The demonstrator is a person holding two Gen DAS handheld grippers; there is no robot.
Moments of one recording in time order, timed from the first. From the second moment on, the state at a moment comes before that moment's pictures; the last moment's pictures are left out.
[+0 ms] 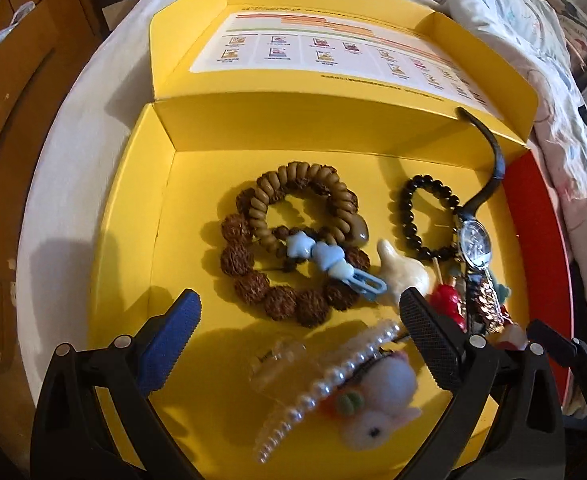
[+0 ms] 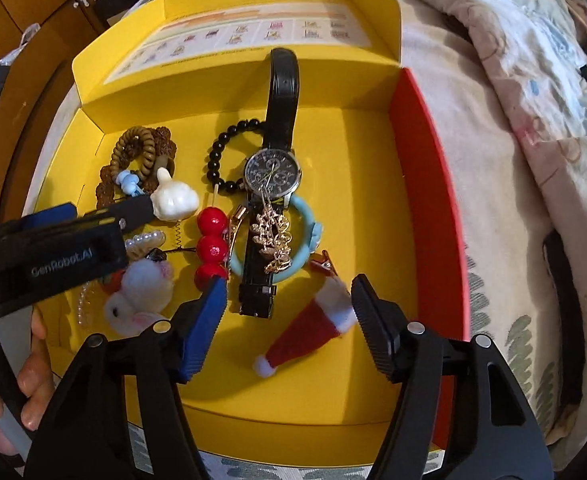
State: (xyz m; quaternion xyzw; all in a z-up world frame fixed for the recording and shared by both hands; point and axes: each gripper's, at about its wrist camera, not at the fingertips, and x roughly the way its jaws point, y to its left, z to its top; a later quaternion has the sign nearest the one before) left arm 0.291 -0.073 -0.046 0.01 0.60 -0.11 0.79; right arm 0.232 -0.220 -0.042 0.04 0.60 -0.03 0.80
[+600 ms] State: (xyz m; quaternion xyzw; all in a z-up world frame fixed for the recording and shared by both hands) left arm 0.314 -0.083 -0.062 -0.01 0.62 -0.13 0.78; right arm 0.234 -0.234 -0.052 0.04 0.60 -0.03 0.80
